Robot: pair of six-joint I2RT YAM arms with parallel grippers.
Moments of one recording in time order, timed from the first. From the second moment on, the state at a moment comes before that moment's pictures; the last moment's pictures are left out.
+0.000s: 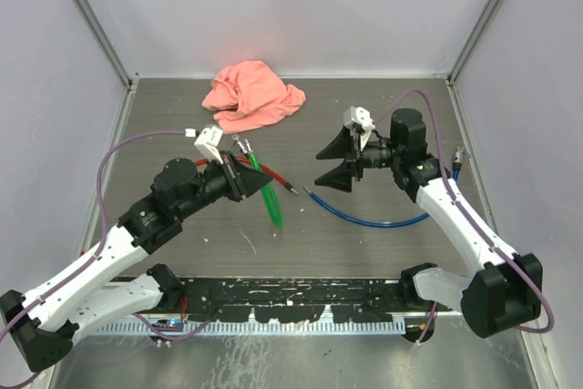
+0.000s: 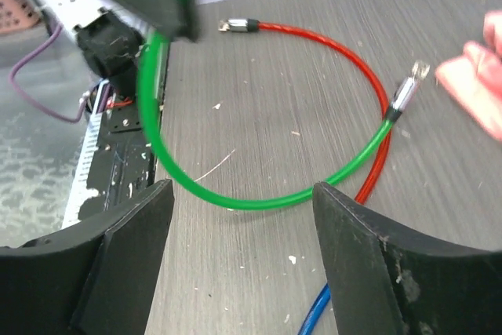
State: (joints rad) left arm -0.77 0.82 0.80 -0.11 0.05 -0.79; right arm 0.28 1.13 0.95 -0.15 -1.24 -0.24
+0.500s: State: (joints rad) left arm -0.76 0.73 0.75 -0.25 0.29 -0.62; right arm 0.50 1.67 0.92 0.22 -0.85 0.16
